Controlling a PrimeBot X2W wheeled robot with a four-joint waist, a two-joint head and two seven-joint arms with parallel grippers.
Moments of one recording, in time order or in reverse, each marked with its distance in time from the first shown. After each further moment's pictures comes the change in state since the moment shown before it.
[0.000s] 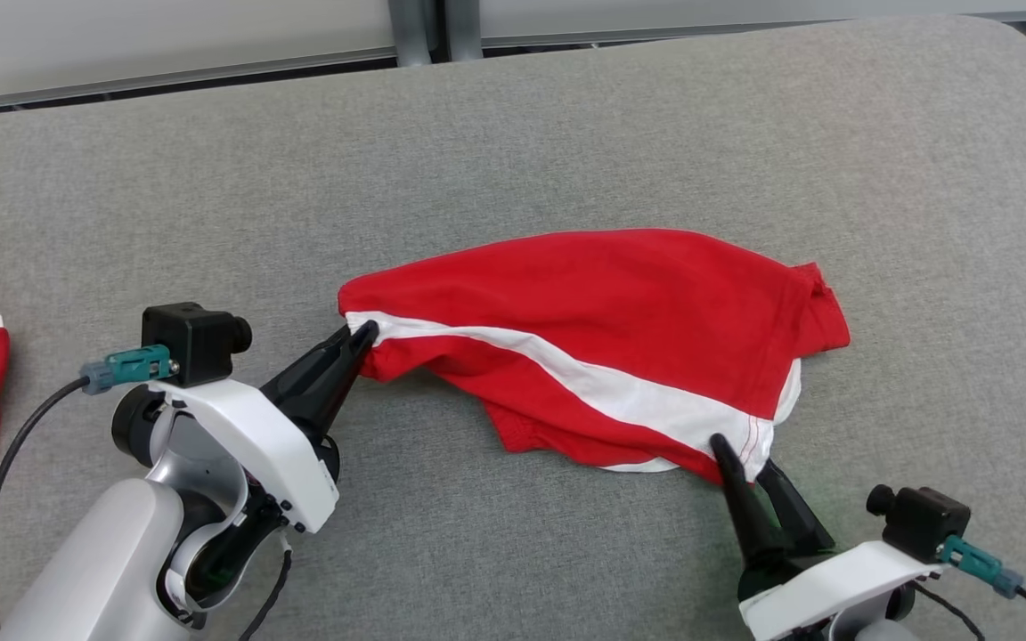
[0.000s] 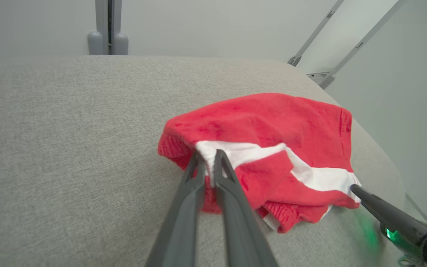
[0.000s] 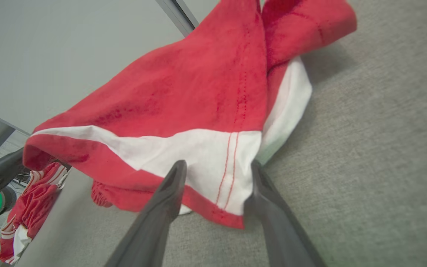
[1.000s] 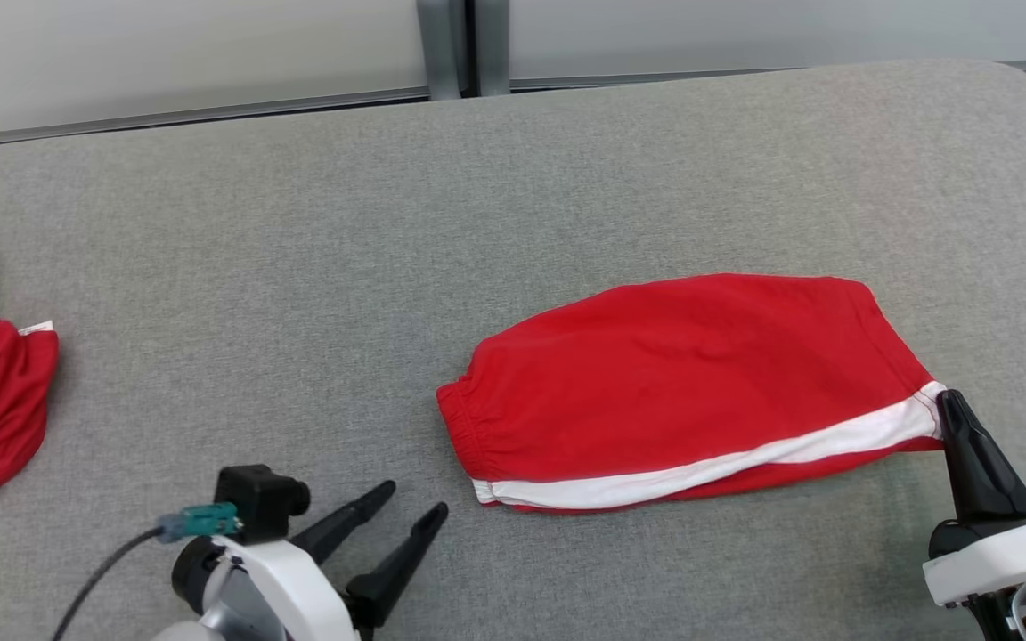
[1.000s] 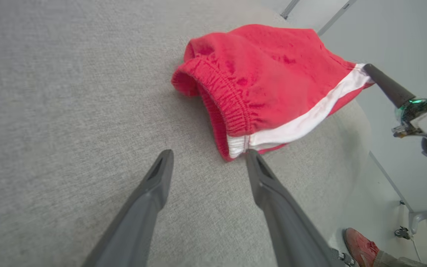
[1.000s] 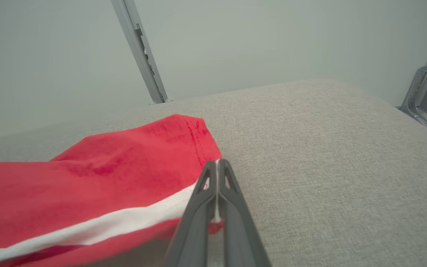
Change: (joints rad) left arm 0.199 0.060 -0.154 -0.012 -0.053 -0.055 -0.093; right arm 0.040 -0.184 -0.299 0.000 -0.295 0.000 0.000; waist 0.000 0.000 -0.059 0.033
